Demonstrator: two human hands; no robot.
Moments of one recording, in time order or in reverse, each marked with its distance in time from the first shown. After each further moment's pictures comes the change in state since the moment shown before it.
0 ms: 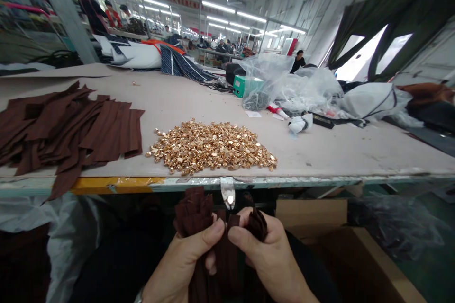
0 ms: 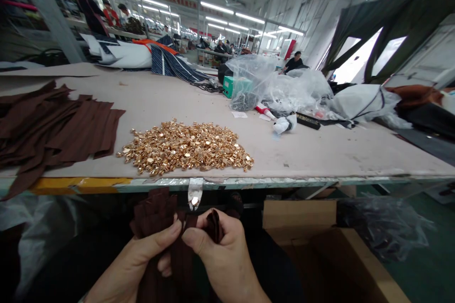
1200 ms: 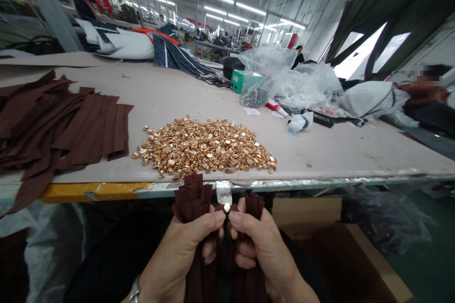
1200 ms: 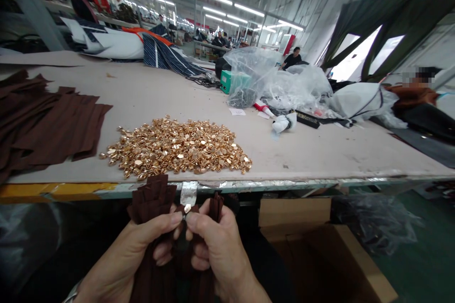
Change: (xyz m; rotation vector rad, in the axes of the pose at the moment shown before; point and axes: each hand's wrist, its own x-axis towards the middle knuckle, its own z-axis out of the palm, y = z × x) left_hand 0.018 0.018 0.013 0.241 -0.033 0.161; right_hand 0.018 -0.008 0.005 0.358 0.027 0.291
